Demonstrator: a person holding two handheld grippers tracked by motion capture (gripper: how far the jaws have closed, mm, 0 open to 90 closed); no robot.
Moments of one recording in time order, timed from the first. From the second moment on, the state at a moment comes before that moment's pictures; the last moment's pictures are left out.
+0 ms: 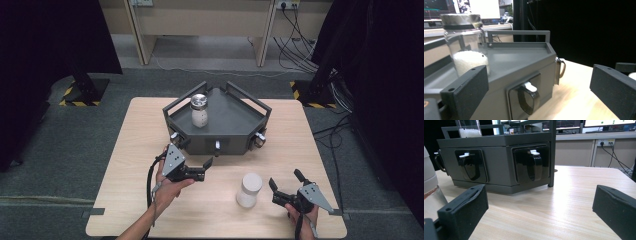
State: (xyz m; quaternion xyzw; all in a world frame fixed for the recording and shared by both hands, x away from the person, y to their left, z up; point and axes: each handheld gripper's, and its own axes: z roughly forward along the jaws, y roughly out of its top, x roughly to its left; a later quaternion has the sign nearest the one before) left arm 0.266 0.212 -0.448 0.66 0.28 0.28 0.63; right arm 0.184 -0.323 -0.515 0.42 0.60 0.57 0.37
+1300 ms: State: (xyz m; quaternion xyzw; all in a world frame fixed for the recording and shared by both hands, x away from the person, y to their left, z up) left arm 0.255 0.226 -0.501 0.66 0.27 0.26 0.65; right arm 0.181 -0.325 -0.514 0.42 0.60 0.57 0.37
